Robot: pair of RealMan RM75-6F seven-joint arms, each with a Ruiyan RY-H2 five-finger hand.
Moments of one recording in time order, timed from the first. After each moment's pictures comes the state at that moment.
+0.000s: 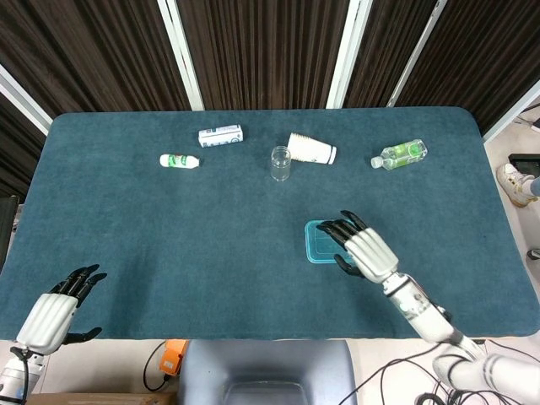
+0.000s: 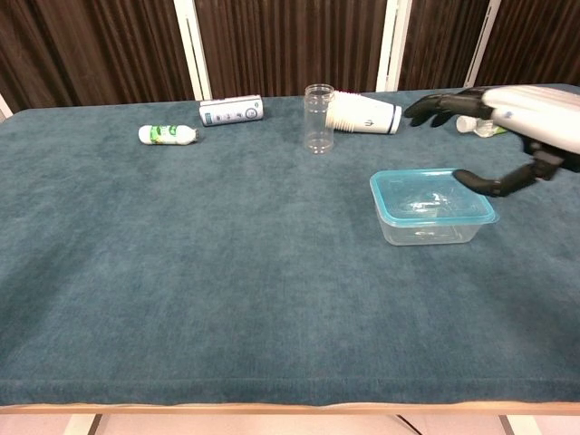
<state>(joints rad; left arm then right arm) -0.16 -1.07 0.07 -1.69 1.61 1.36 0.03 0.57 -1.43 0.01 -1.33 -1.63 1.26 0.10</state>
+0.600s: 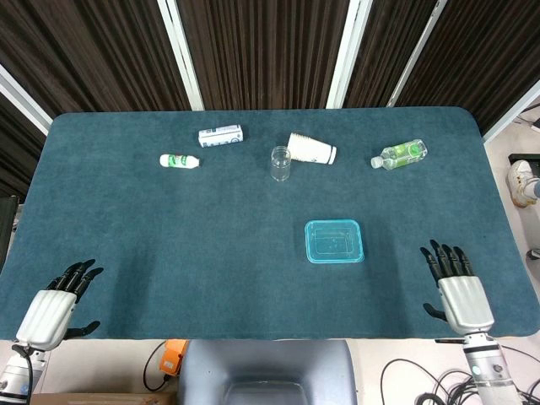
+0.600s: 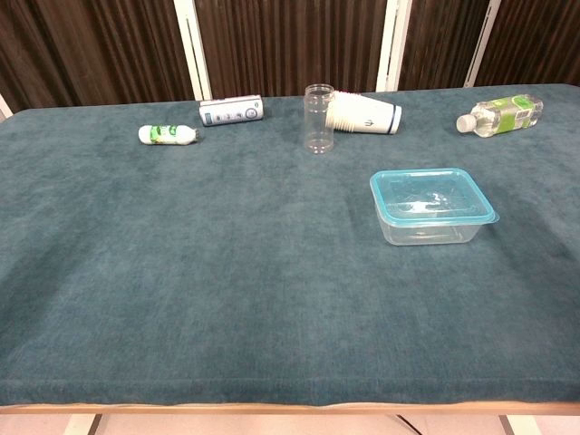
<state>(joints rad) -0.16 -1.11 0.04 -1.67 1.57 1.38 0.11 0.19 -1.23 -0.07 -1.61 -1.43 1.48 -0.27</state>
